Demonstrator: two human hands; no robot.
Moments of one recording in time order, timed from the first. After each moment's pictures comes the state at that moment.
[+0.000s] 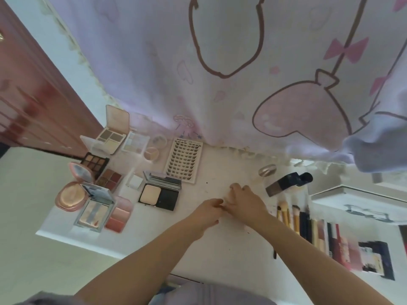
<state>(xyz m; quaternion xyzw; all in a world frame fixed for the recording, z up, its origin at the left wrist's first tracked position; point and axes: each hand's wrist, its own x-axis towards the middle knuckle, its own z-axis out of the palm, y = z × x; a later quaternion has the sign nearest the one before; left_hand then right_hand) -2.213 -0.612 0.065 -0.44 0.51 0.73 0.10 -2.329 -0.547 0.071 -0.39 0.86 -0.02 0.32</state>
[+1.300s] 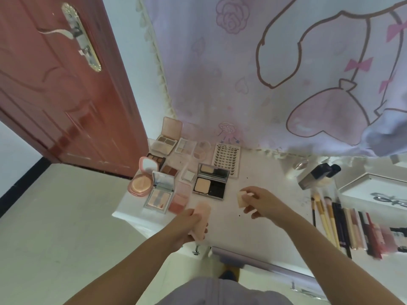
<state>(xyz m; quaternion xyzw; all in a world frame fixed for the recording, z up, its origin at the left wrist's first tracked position) -2.004 -0.645 0.102 -0.48 0.46 0.75 0.01 -2.214 -0.545 0.125 -0.30 0.78 -0.30 0.46</state>
